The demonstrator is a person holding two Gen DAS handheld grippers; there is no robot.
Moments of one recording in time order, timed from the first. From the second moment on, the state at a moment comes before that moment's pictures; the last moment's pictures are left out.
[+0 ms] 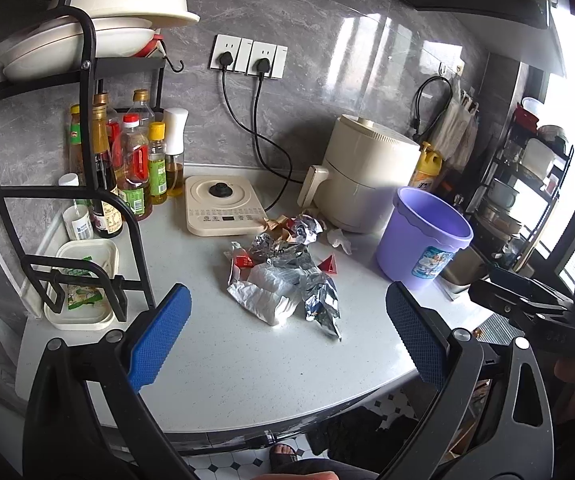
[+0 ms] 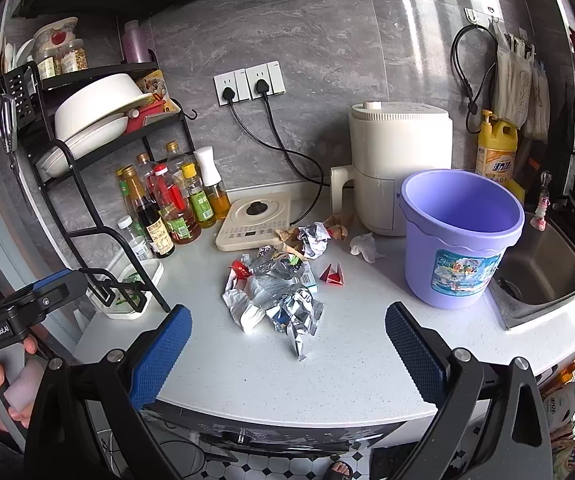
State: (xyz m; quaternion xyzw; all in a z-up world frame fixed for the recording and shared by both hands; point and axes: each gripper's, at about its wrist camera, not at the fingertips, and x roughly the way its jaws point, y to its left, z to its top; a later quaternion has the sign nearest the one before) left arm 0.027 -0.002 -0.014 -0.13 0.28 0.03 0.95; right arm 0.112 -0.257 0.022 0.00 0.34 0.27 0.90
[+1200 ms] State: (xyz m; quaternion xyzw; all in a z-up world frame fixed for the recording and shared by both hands) left arm 0.190 0.030 -0.172 -0.24 0.45 0.11 0.85; right arm 0.265 -0.156 -0.129 -0.14 0.49 0.37 0.78
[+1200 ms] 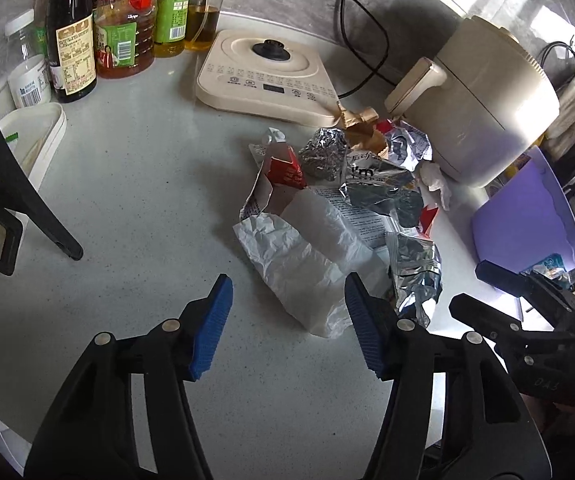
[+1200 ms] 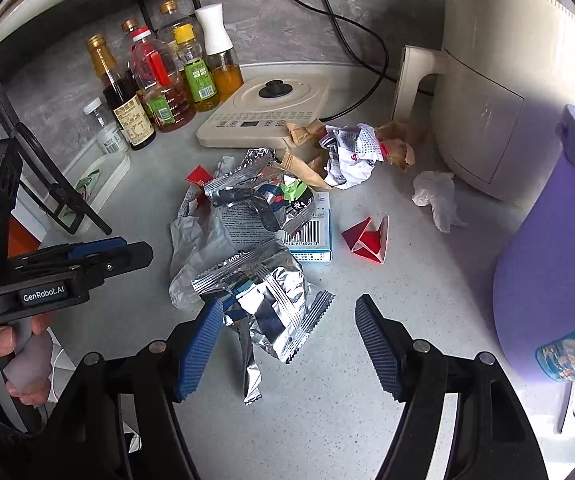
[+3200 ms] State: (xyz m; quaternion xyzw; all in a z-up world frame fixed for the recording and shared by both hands) left arm 0.218 -0.009 0.014 -0.13 0.25 0.02 0.96; right arm 0.328 -0.263 0.040 -0.10 0.35 0.26 0.89
